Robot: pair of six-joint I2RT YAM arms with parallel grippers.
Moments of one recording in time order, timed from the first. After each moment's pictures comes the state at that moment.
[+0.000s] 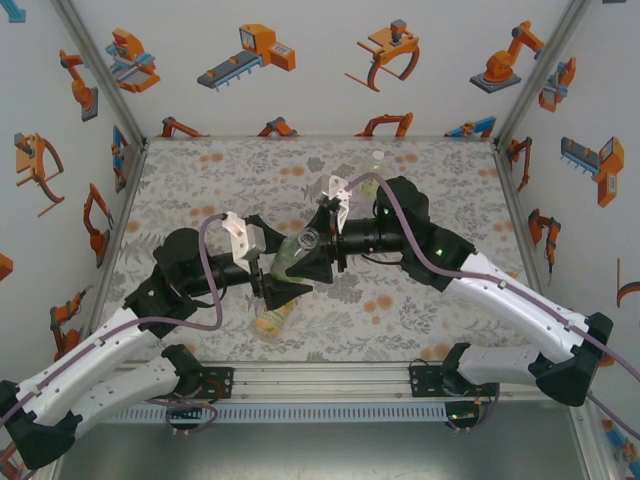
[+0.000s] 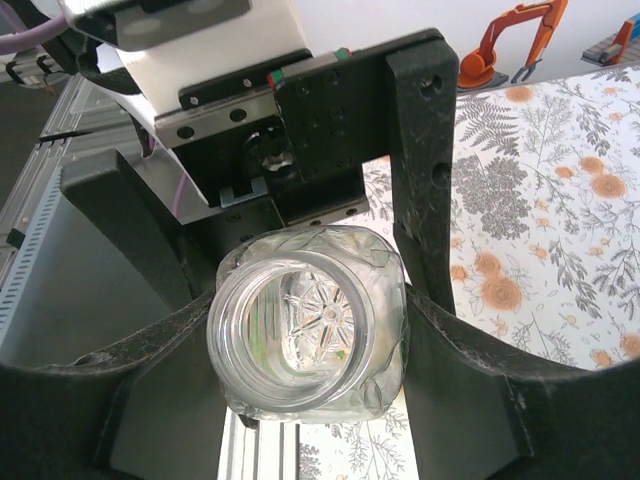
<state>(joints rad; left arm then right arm) -0.85 0.77 0.77 -0.01 0.56 0.03 0.93 1.19 1.23 -0.17 -0.68 0.09</state>
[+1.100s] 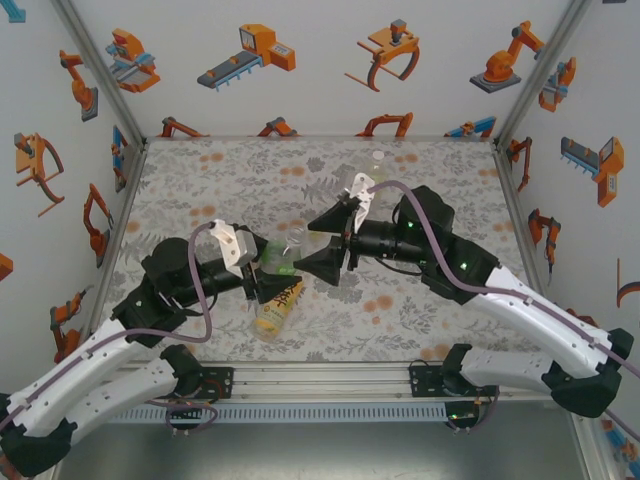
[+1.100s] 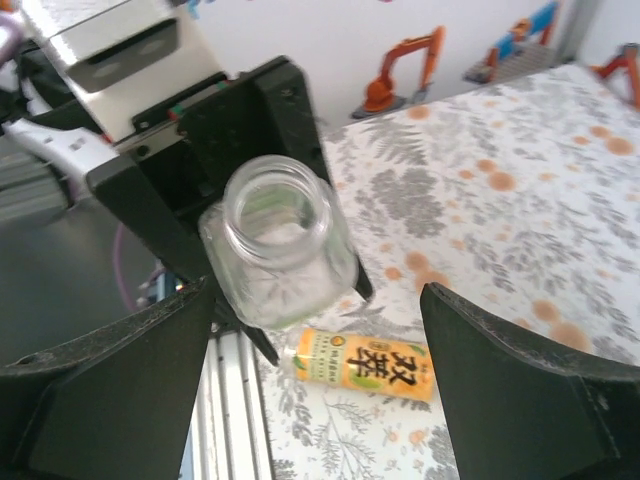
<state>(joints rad) -0.86 0.67 0.76 -0.09 0.40 0.07 0.97 1.07 1.21 -0.22 -0.37 0.08</state>
